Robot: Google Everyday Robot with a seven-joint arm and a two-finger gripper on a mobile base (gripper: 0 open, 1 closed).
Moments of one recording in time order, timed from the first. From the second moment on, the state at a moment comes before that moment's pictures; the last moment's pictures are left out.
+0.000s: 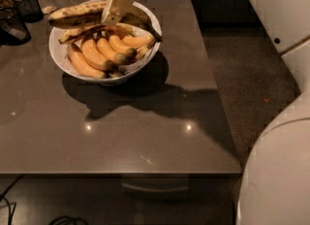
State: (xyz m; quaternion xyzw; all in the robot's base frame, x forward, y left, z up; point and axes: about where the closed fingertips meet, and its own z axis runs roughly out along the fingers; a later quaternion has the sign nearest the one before) arm 0.605 0.090 1.040 -0.78 0.53 0.09 0.33
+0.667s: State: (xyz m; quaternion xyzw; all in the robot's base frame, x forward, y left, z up) arm 0.606 0.094 1.039 -0.78 0.53 0.08 0.32
